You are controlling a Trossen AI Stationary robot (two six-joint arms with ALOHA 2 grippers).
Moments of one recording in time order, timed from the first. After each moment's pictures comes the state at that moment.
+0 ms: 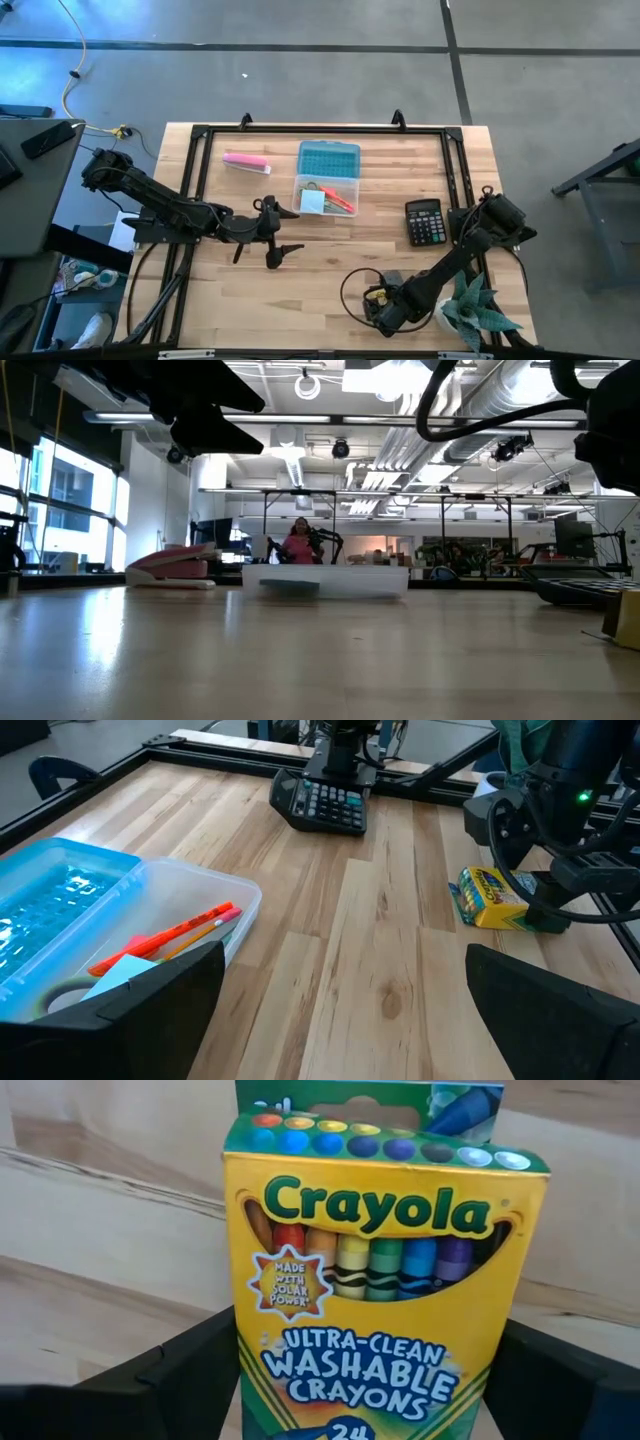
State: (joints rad) left arm -0.24 1.28 0.61 0.23 -0.47 -0.29; right arm 0.74 1.91 1.19 -0.70 0.02 2.09
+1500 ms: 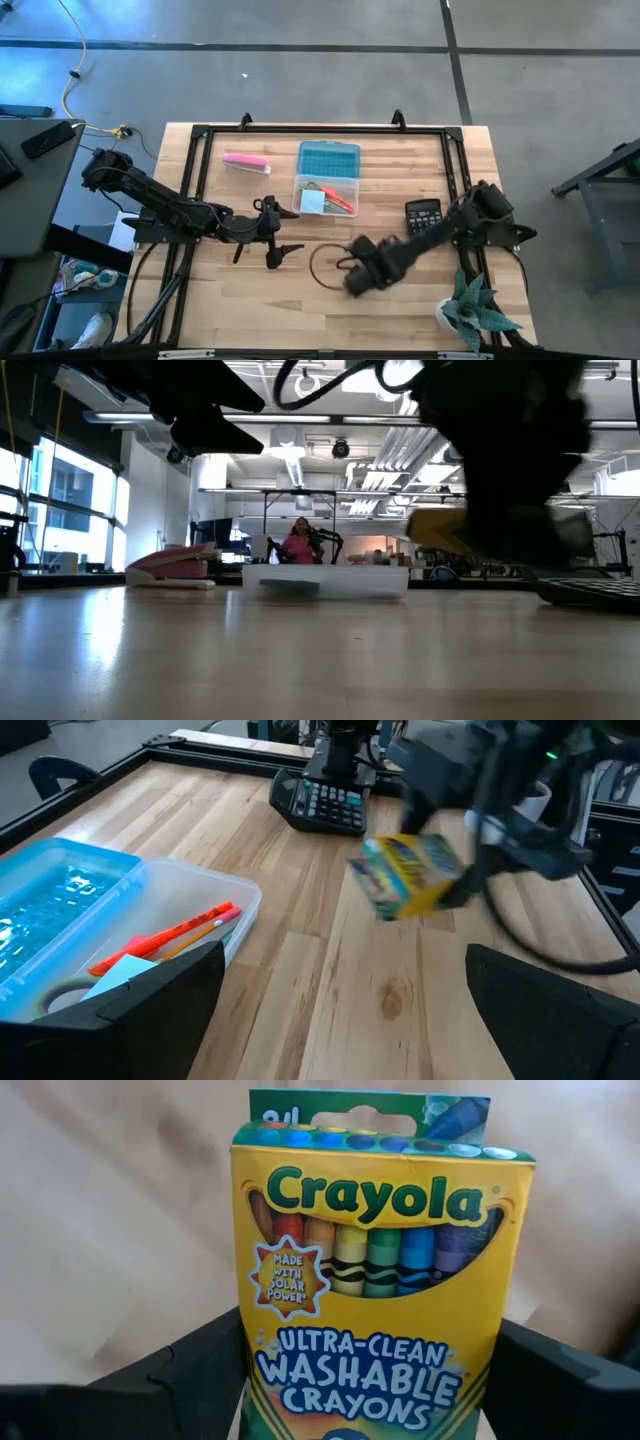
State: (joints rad) left arm -0.24 1.28 0.61 0.23 -0.47 -0.29; right arm 0.51 1.91 1.42 -1.07 0.29 1.34
